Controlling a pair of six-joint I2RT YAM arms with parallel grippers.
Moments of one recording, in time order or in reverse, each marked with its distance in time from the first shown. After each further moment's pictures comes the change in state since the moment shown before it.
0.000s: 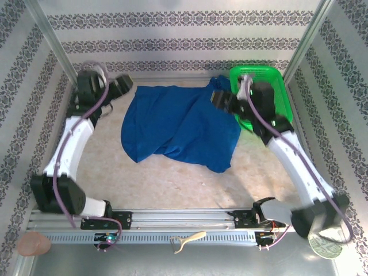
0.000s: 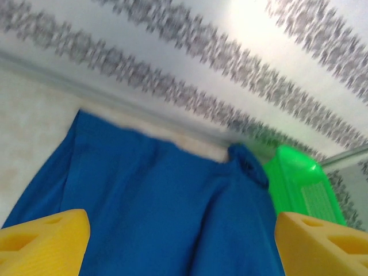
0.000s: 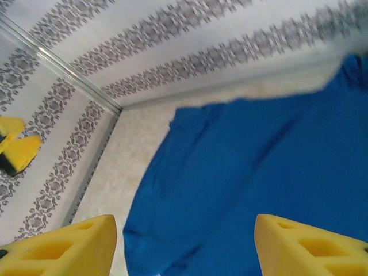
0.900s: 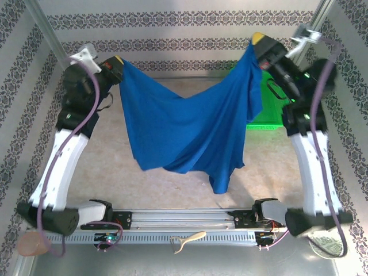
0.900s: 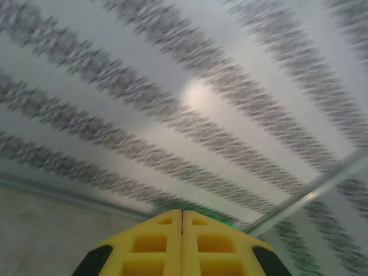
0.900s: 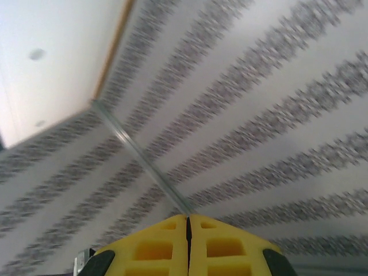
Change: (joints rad) left arm -0.106 -0.029 0.211 0.140 -0.165 -0.129; right arm -0.212 0.123 0.438 0.416 -0.191 0.337
